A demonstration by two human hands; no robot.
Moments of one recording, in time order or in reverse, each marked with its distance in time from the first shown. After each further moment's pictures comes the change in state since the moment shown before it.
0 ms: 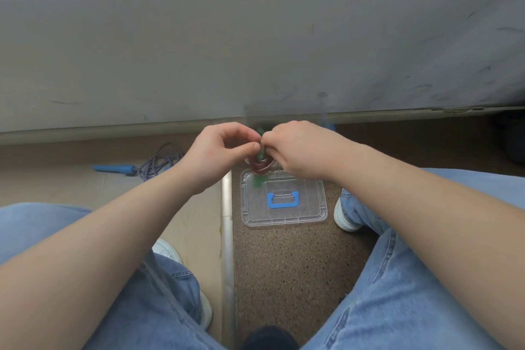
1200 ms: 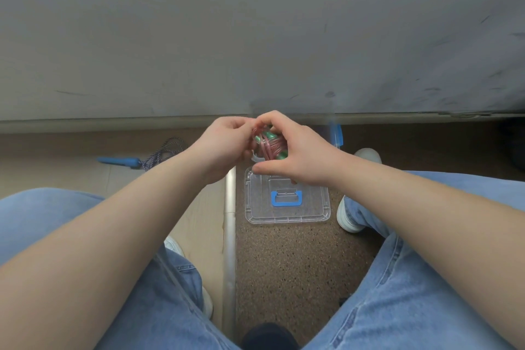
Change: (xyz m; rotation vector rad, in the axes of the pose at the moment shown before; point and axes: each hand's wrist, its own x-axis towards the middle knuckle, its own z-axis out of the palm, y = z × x) left_hand 0.013 0.007 0.003 -0.314 0.016 -0.309; right_hand -0.005 -0.016 0.015 0.873 0.153 0.106
